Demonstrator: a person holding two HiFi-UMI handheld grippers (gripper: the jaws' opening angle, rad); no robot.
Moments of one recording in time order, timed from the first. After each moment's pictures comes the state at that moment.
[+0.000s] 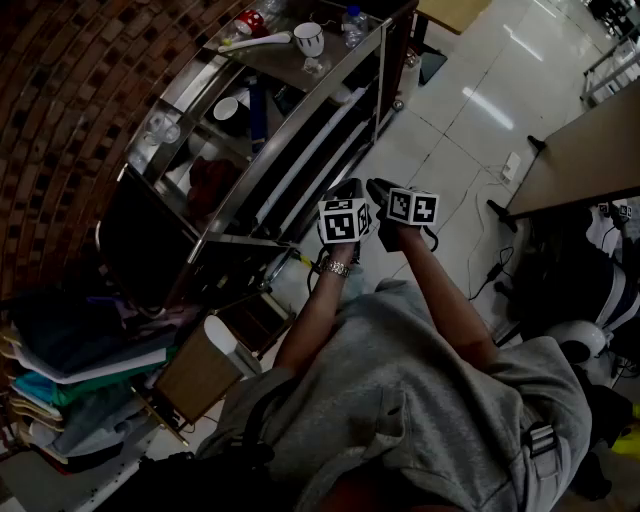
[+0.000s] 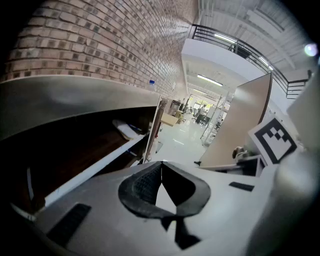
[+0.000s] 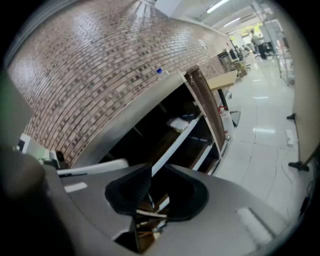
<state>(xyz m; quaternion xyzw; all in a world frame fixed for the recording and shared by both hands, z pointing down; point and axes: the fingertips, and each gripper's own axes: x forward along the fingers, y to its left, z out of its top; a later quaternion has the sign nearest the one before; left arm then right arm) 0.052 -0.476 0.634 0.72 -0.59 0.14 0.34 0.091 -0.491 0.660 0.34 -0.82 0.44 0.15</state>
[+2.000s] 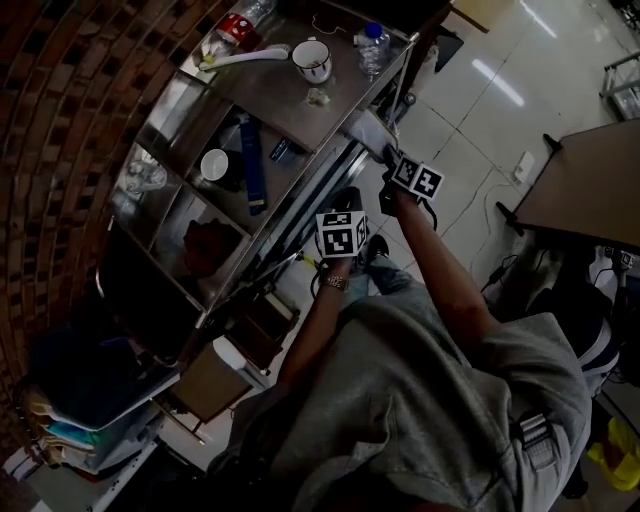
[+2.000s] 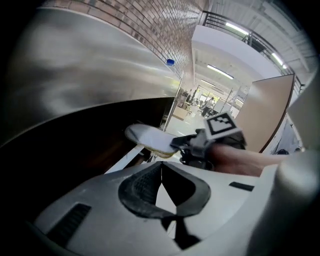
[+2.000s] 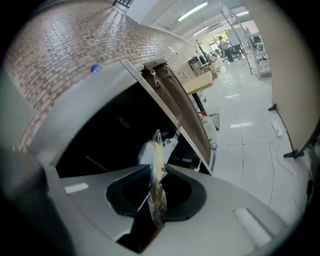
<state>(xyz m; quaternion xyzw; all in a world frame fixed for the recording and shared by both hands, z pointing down) -0.011 -0.622 0.683 0.69 -0.60 0.17 0.38 0.063 -0.757 0.743 0.46 -0.74 0.47 0.10</state>
